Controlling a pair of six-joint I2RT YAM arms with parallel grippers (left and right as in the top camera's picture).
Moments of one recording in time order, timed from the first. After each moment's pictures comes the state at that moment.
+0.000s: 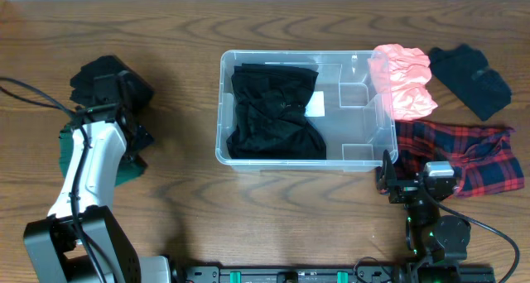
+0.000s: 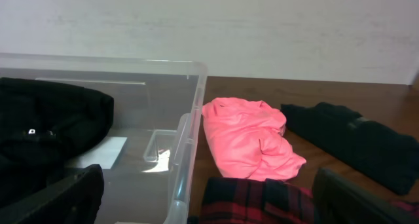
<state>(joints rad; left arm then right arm) 0.21 1.55 1.03 -0.86 -0.40 -0.50 0.02 0.01 0.01 -0.07 -0.02 0.02</state>
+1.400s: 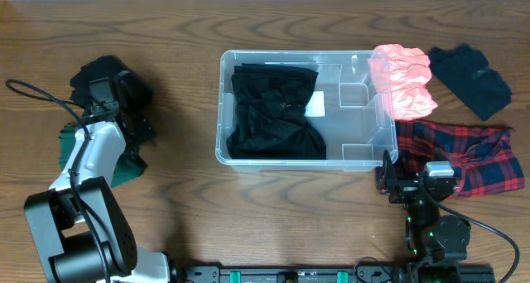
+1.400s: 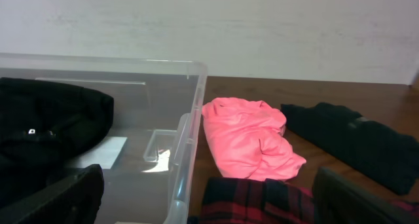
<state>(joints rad) 0.26 1.66 0.96 -0.55 -0.27 -0.32 0.02 0.01 0.01 -0.07 -0.02 0.02</state>
